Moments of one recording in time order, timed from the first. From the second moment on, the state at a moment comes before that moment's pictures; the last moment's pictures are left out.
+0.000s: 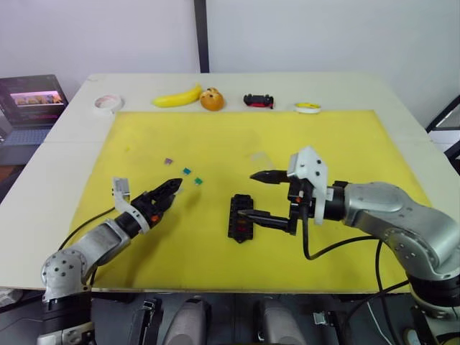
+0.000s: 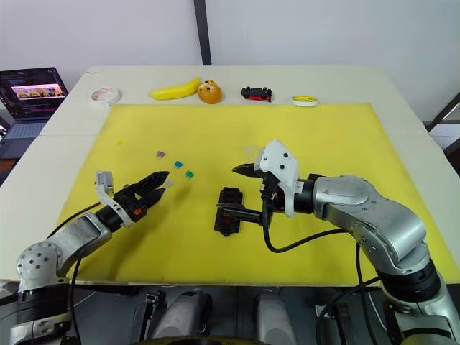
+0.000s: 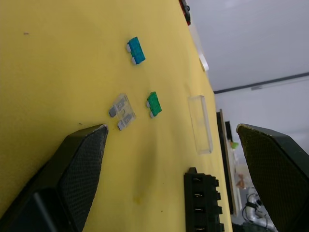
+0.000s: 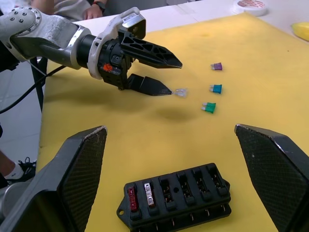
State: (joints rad) left arm -0.14 0.37 0.37 -0.08 -1.60 0.97 0.07; right arm -0.43 -0.73 0.05 -0.64 0.75 0.89 0.68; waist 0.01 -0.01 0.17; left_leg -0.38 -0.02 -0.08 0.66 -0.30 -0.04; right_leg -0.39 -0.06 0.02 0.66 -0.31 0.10
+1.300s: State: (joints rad) left arm -0.27 0.28 0.39 0.05 -1.47 1.03 0.08; right arm -0.43 -0.76 0.05 -0.64 0.75 0.89 0.66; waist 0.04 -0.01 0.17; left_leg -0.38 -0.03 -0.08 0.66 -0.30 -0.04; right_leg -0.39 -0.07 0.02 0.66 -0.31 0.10
